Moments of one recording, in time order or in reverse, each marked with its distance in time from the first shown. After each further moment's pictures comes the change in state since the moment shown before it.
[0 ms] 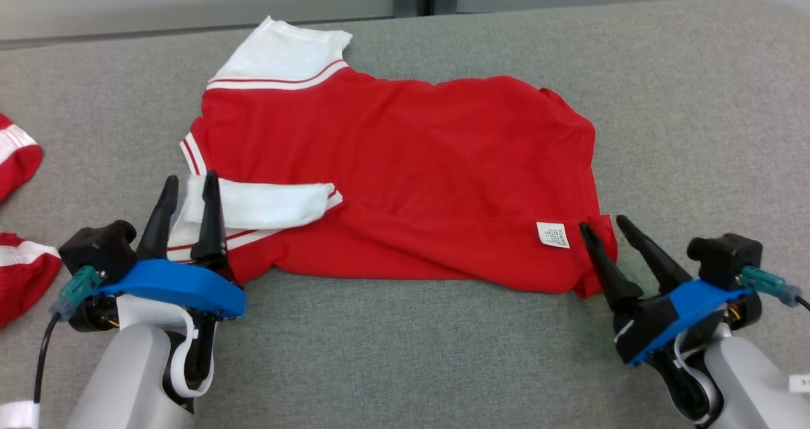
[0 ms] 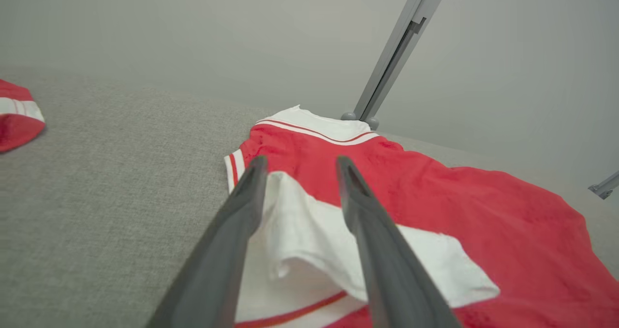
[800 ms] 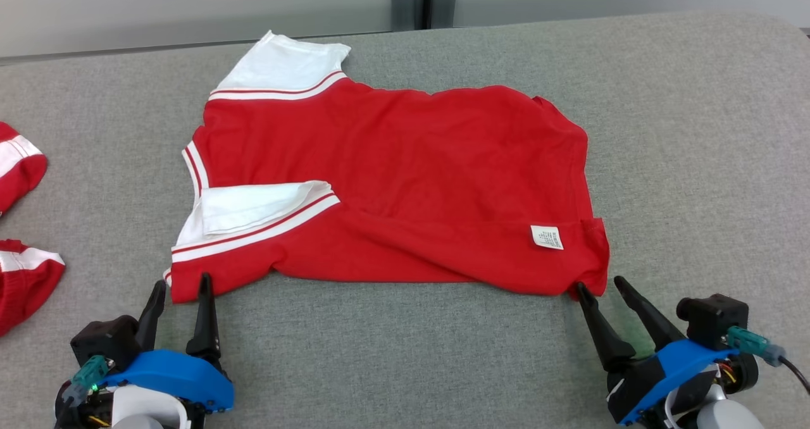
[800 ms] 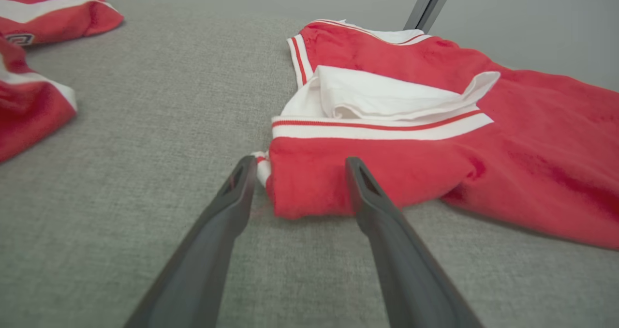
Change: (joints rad) left arm 0.227 0.044 -0.005 -0.022 0.027 0.068 -0.012; right arm 0.216 0.087 -0.133 -0.124 -0.153 0.000 0.057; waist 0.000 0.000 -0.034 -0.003
